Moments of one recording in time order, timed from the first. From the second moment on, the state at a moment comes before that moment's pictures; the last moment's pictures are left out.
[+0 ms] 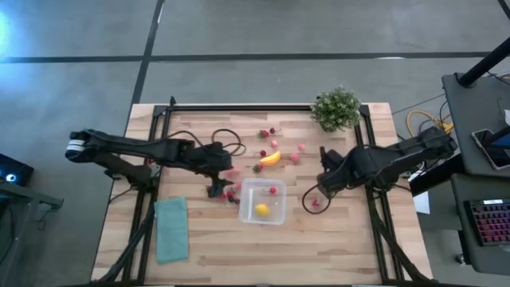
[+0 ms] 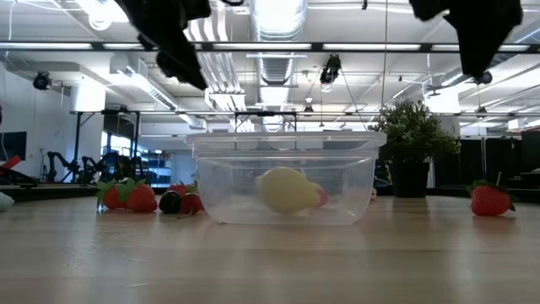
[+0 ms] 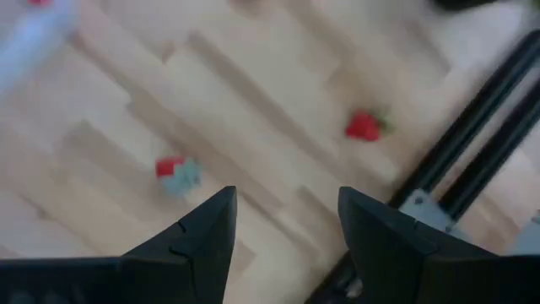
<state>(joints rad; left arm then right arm) -0.04 1.23 1.00 -0.59 -0.05 -0.16 0.31 1.36 1.26 -1.51 0.26 1.12</state>
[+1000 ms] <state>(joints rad) -0.04 1.01 0.78 -0.59 -0.11 -0.44 0.37 1.53 0.87 -0.86 0.05 0.50</state>
